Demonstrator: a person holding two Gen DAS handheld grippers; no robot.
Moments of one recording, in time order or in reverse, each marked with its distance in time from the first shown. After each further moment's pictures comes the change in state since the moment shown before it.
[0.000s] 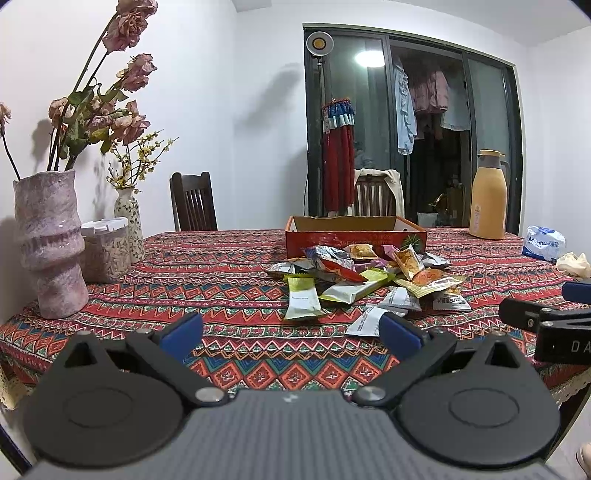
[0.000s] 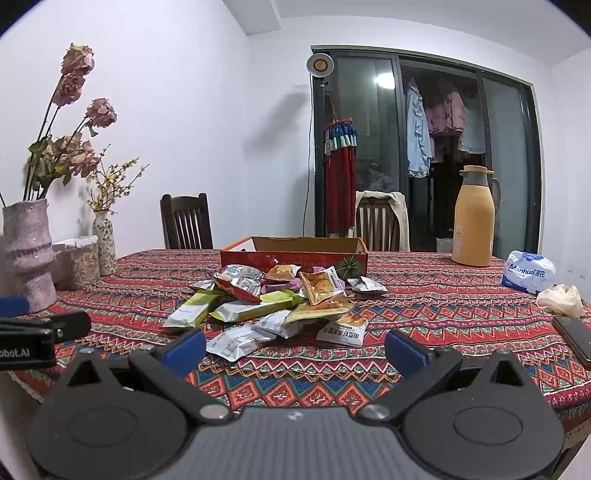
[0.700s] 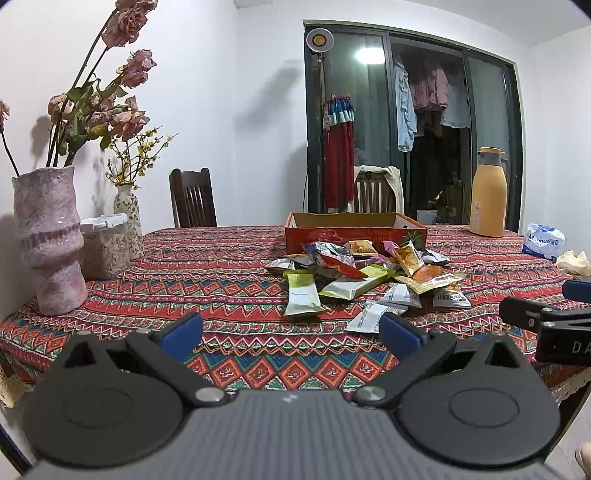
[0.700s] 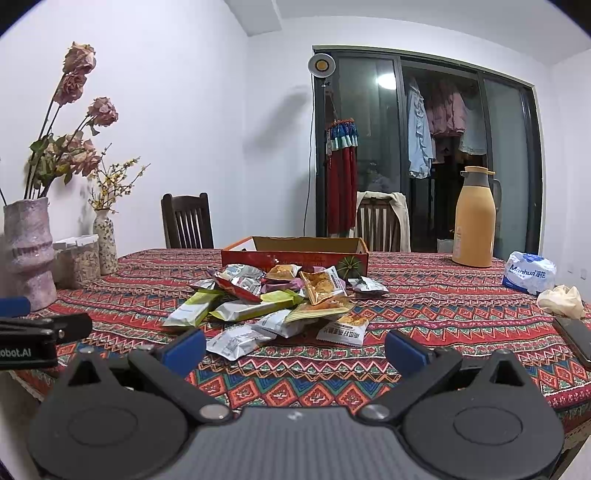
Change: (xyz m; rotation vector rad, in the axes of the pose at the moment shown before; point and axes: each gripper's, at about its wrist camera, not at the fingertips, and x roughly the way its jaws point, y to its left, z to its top) left arm 0.001 0.001 -0.001 -0.002 0.014 -0.002; right arm 0.000 0.002 -0.001 -0.006 0.000 0.001
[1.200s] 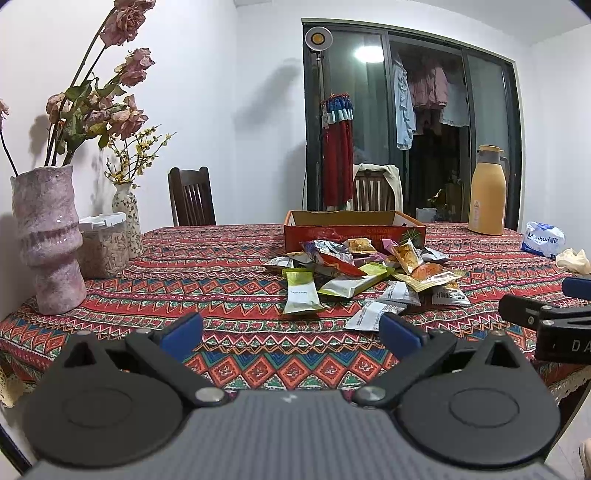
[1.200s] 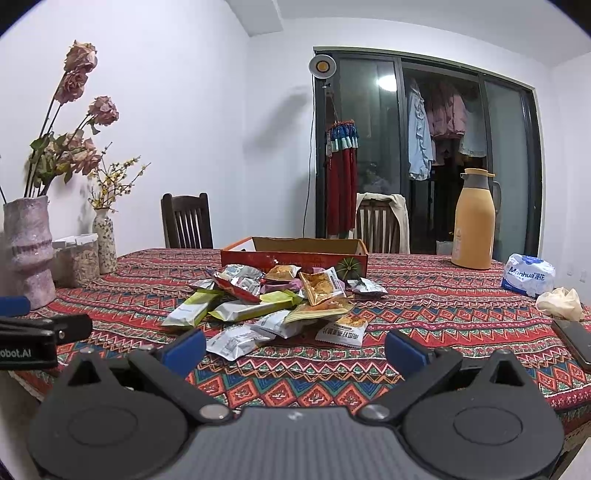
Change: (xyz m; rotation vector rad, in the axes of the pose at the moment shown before) left arm 0.001 -0.001 -0.001 0.001 0.005 -0.001; right arm 0.000 -0.001 -0.001 -0.006 -0.005 -0.003
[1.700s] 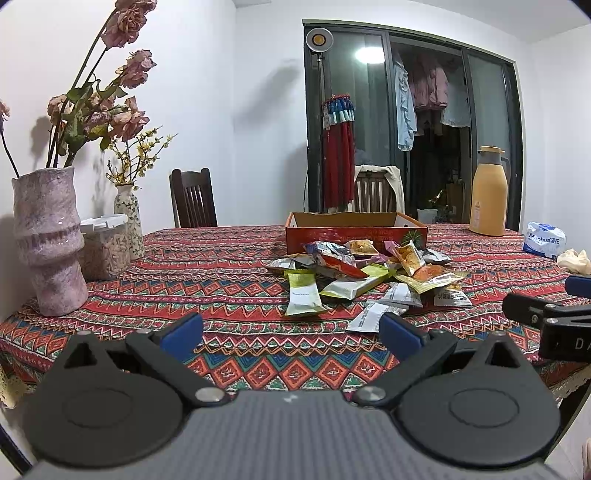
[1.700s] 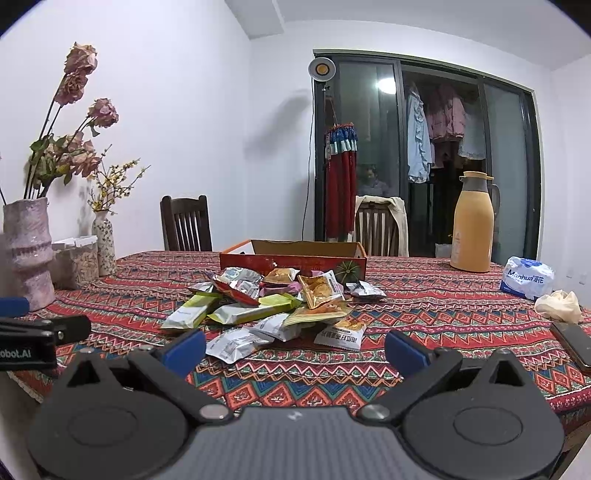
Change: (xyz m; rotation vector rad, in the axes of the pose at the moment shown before) left arm 0.000 0.002 0.001 0.000 0.000 0.001; right arm -0.002 -0.002 0.002 -0.002 -0.007 -0.005
